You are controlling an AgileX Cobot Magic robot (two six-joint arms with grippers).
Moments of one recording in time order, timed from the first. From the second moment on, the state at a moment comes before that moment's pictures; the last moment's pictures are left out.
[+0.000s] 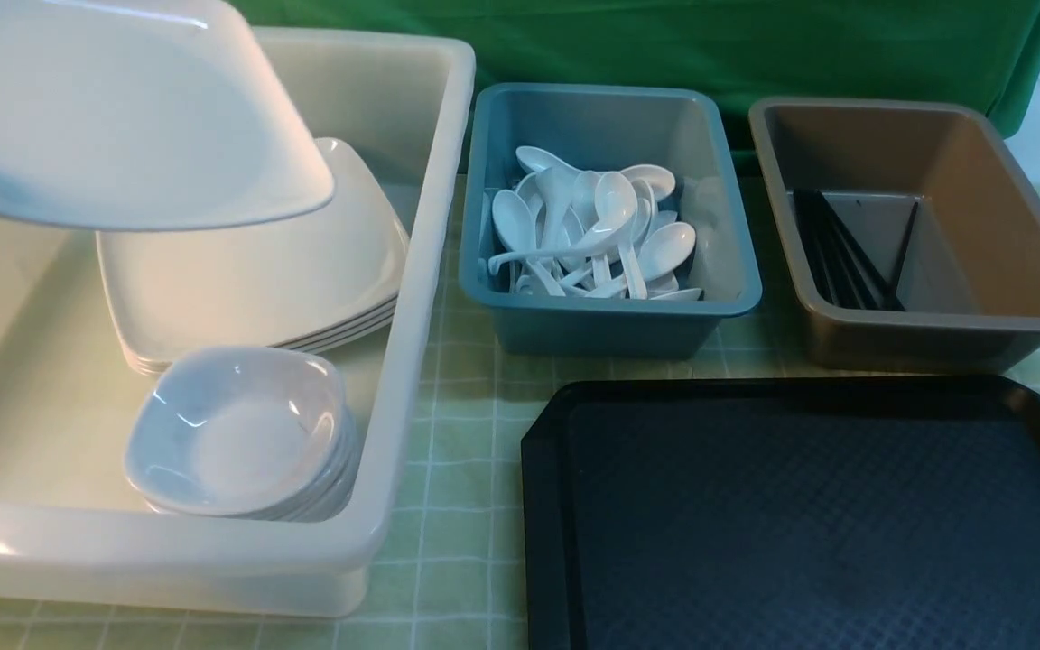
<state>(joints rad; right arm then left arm) 1.09 0.57 -0.99 -0.43 1.10 0.43 0.33 1.29 -0.96 -0.83 0.42 -0.02</state>
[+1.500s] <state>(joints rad) 1.09 0.57 -0.99 -0.43 1.10 0.48 0.31 1.71 -1.16 -0.84 0.73 0.41</state>
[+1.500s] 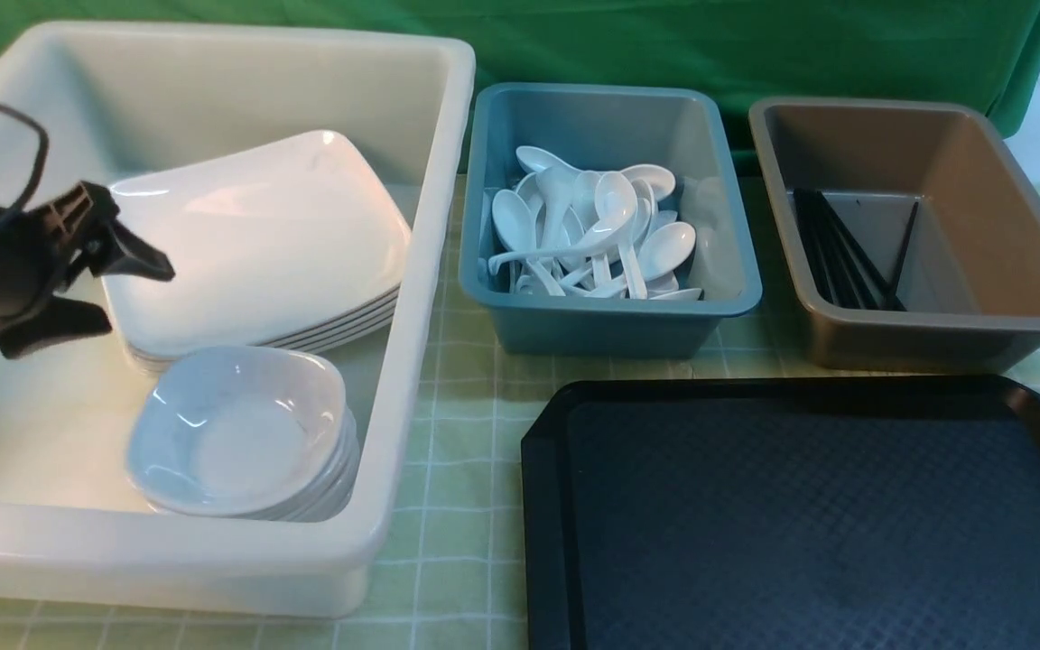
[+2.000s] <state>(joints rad) 1.09 0.48 -0.93 -0.37 1.17 0.45 0.31 1.65 -1.62 -0.52 1.20 0.18</state>
